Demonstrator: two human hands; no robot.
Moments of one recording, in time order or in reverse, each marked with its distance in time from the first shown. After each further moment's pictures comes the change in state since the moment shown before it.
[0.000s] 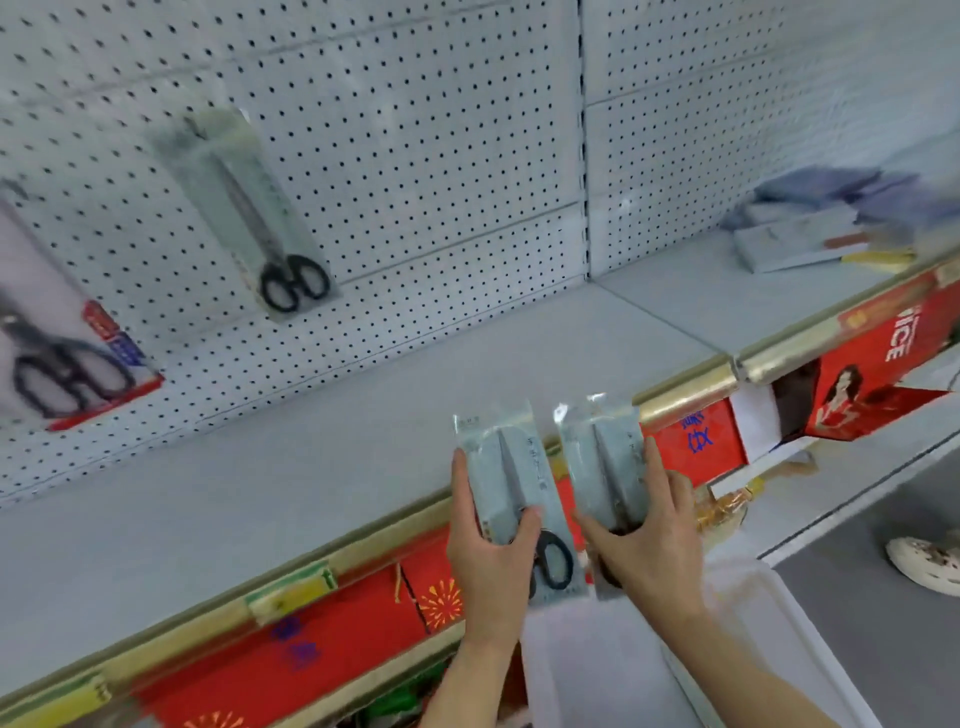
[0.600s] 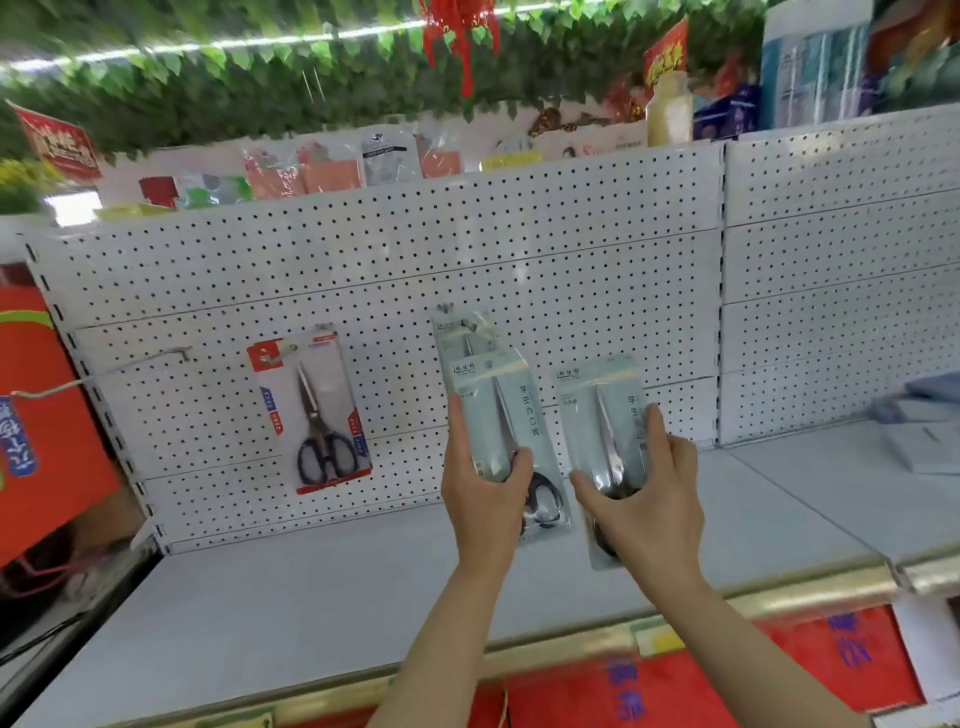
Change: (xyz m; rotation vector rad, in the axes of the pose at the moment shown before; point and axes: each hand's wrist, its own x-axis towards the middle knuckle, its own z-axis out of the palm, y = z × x) left_hand 0.116 0.167 -0.114 -0.018 0.287 0.377; right_hand 0.038 -0.223 -0.021 0.270 0.054 -0.358
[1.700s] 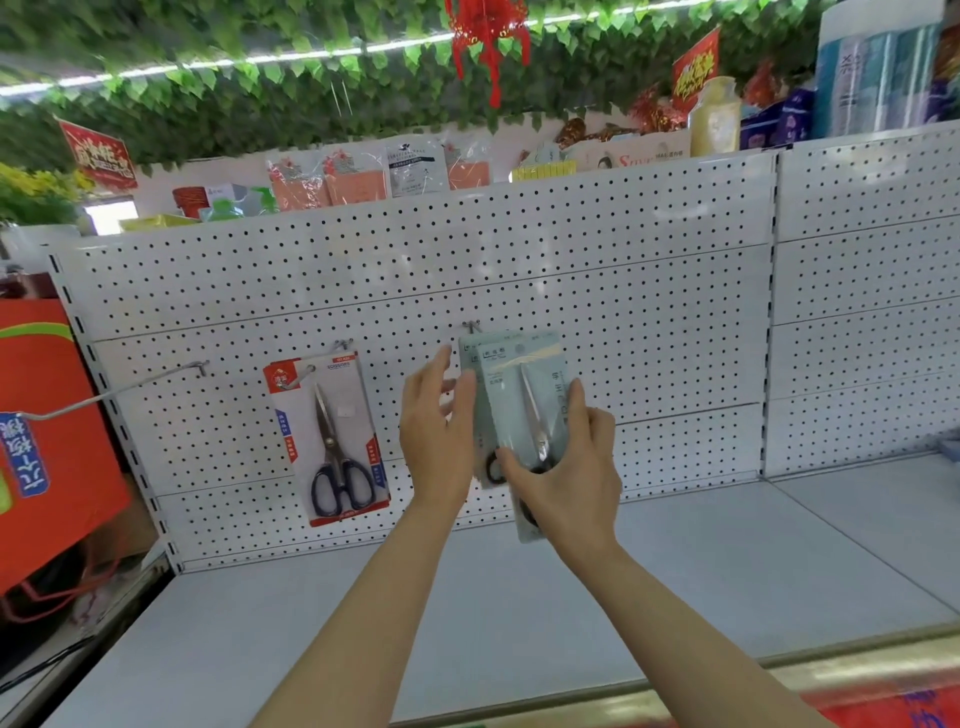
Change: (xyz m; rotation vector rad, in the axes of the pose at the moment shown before) left_hand 0.120 0.005 -0.025 0.164 0.057 0.190; right_hand 0.044 -0.067 0.092 0.082 -0.071 -0.124
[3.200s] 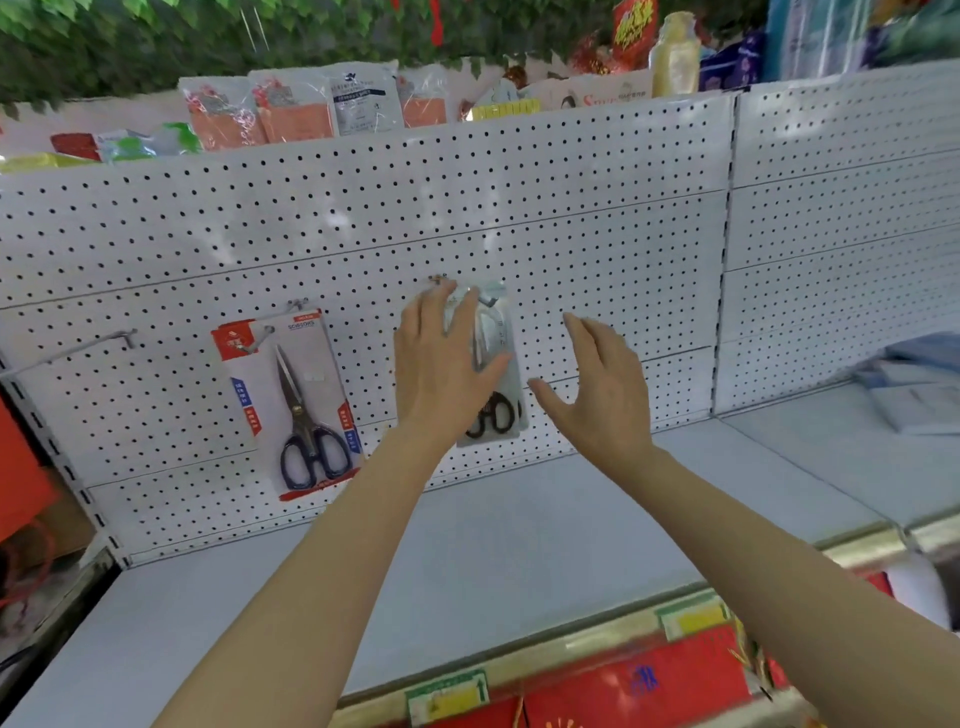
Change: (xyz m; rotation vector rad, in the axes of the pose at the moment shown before) left_hand 0.029 -0.012 0.001 0.656 -0.266 0.446; right_hand 0.036 0.031 -0.012 -0.379 0.136 -0.367
